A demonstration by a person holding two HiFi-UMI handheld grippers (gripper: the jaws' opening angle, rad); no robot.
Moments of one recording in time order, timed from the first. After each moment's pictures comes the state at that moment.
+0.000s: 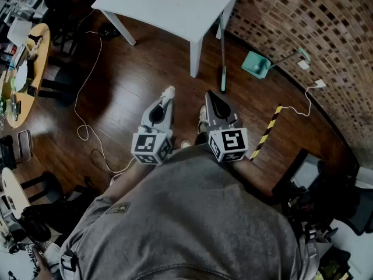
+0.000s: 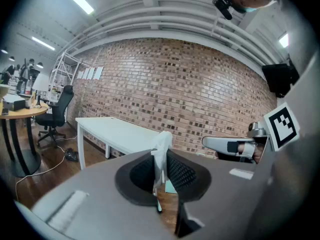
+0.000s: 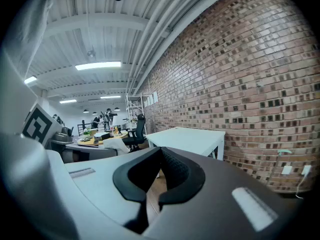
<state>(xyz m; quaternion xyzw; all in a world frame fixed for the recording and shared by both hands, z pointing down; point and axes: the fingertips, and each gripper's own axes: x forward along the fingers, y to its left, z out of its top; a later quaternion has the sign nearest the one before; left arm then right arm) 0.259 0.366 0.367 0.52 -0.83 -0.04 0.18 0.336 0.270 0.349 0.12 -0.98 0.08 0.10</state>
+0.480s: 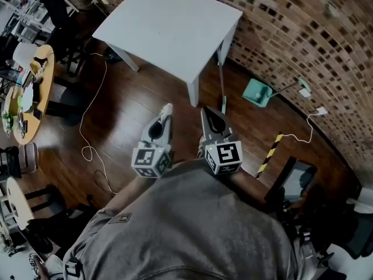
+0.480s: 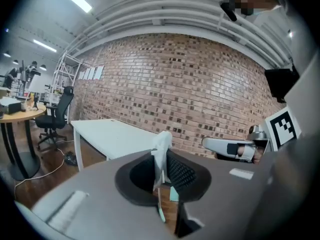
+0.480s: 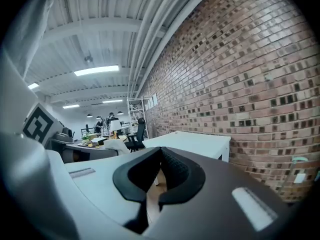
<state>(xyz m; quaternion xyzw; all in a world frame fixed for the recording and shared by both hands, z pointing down) 0.210 0.265 0.358 0.51 -0.84 -0.03 0.18 0.281 0.167 0.341 0.09 -0.99 0.09 0.09</state>
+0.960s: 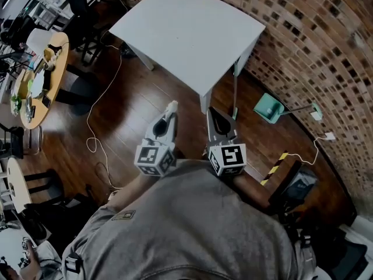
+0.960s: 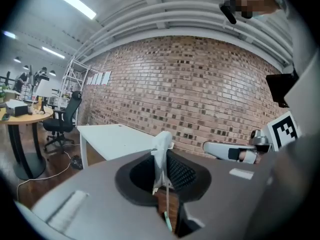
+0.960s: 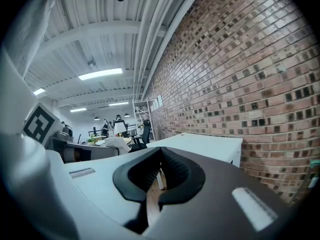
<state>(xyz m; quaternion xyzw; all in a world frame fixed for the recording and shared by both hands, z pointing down) 0.157 0.241 0.350 0.46 -0.87 -0.04 0.16 0.224 0.139 0.340 0.05 -0.99 0.10 0.08</state>
